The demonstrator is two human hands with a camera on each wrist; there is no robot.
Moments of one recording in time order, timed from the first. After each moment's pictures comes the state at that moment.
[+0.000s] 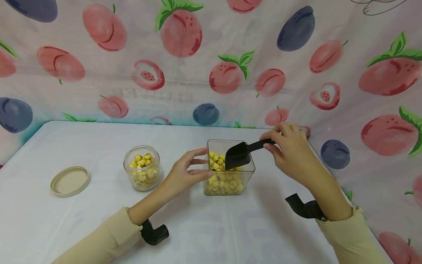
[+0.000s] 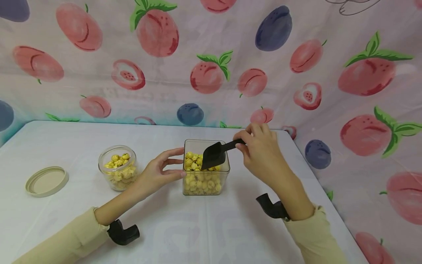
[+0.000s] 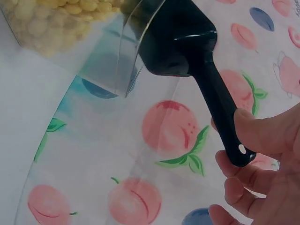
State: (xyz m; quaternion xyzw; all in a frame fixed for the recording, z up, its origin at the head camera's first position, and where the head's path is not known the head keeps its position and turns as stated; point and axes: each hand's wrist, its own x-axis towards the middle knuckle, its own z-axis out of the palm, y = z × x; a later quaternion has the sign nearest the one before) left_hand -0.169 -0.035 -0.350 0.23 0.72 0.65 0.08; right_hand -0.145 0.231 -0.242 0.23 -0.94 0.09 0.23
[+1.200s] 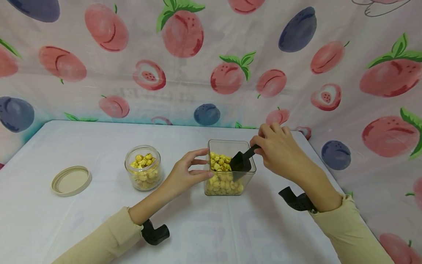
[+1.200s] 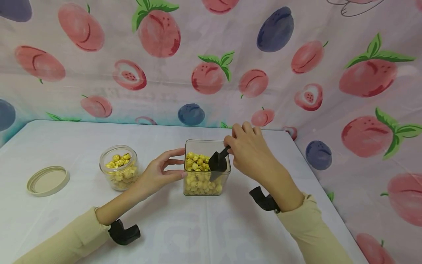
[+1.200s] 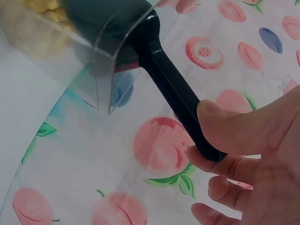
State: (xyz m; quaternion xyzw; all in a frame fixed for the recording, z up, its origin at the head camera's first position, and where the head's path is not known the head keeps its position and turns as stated) left_hand -0.169 -0.036 -0.350 0.24 0.72 0.65 0.08; right_hand -0.153 0.209 -0.233 0.27 -0.95 -0.06 0.16
